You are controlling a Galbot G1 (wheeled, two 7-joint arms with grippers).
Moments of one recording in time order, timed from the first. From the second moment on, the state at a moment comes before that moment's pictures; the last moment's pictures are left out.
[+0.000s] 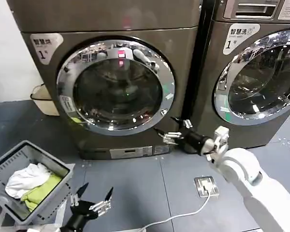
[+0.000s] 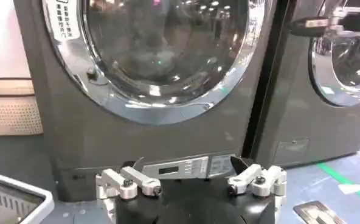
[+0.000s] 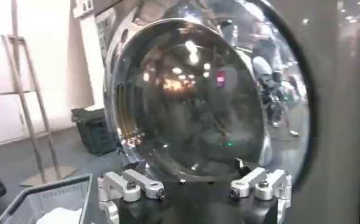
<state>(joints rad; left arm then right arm) 1.83 -1.41 -0.58 -2.40 -0.16 0.37 0.18 -0.70 0.87 0.10 1.97 0.87 -0.41 -0.17</state>
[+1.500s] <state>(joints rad) 1.84 -1.41 -0.58 -2.41 -0.15 0.36 0.18 -0.31 1.08 -0.24 1.65 0.89 -0.41 -0.18</state>
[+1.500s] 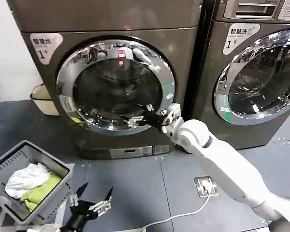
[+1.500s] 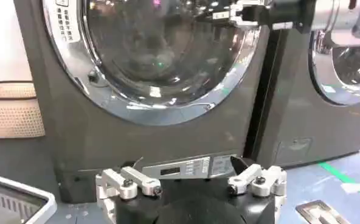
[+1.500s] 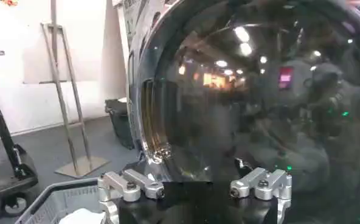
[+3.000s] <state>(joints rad) 1.83 -1.41 -0.59 -2.41 -0.15 0.37 0.18 -0.16 1.33 -0.38 1.44 0.85 -0.41 -0.11</state>
